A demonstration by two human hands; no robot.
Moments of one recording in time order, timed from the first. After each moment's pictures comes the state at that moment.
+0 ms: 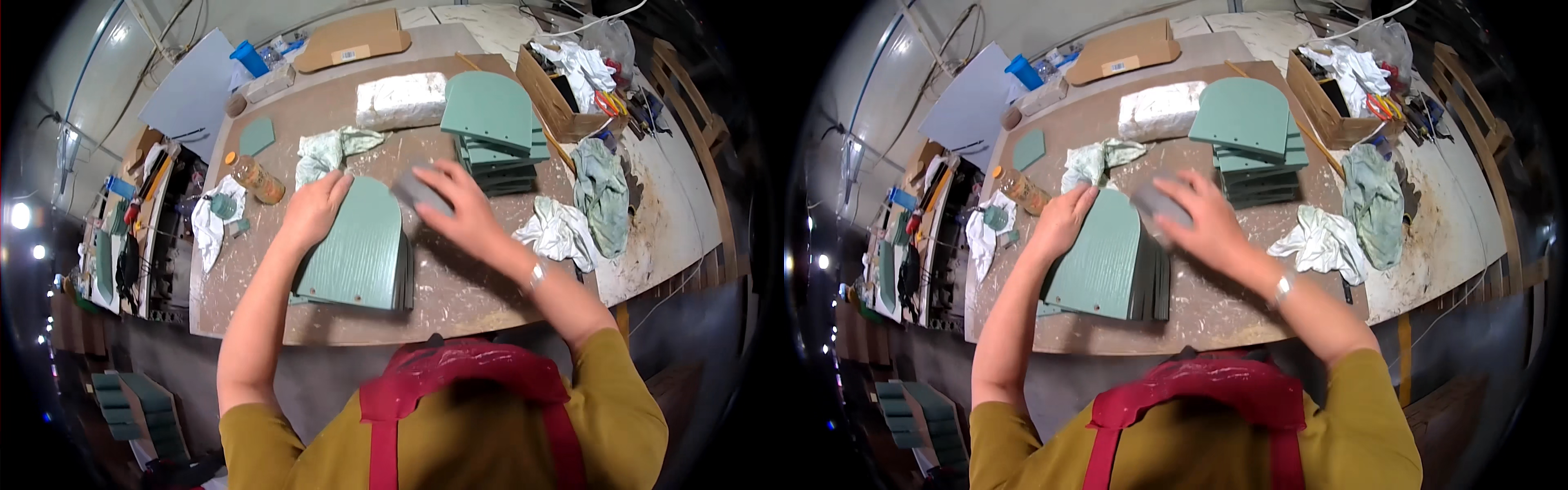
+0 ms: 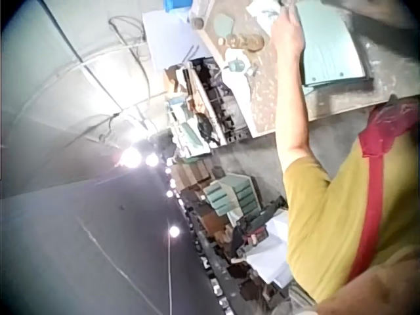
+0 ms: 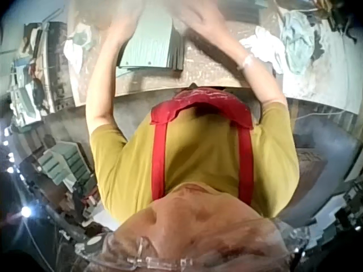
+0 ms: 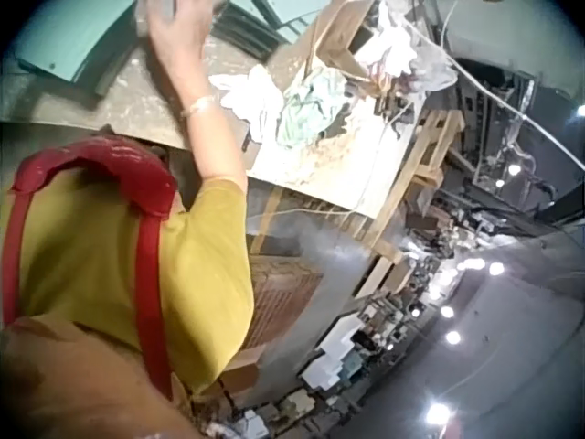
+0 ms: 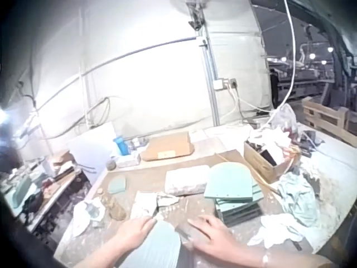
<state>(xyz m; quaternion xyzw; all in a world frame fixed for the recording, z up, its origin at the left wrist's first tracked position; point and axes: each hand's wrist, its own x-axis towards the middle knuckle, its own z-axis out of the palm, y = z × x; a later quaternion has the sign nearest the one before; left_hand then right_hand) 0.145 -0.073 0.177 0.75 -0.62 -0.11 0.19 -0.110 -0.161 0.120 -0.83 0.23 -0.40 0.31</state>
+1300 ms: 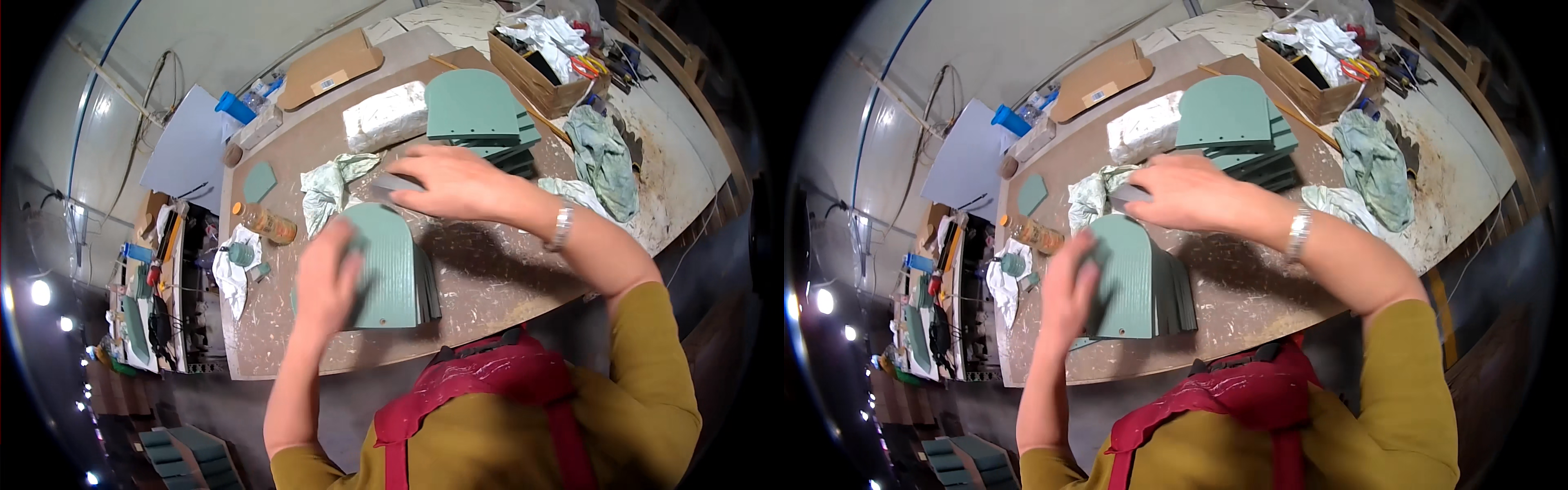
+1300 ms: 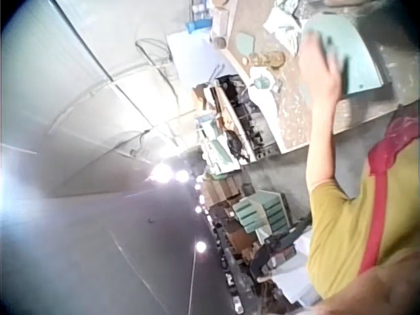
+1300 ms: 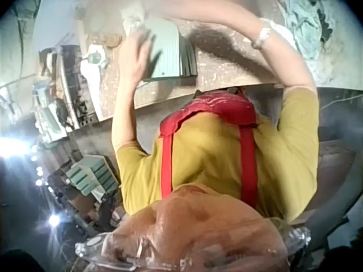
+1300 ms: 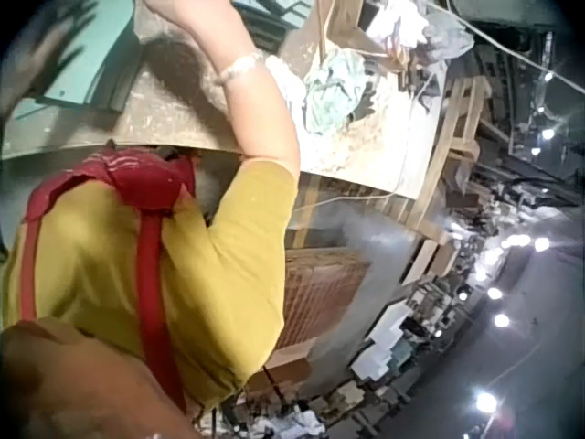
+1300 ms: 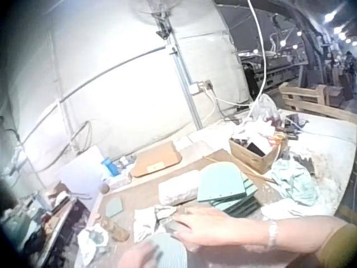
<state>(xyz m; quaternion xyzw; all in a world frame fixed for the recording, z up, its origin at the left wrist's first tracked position) 0.116 -0.013 0.190 0.65 -0.71 -0.03 0.27 -0.096 -0.184 0.211 -0.92 0.29 -0.16 0.23</state>
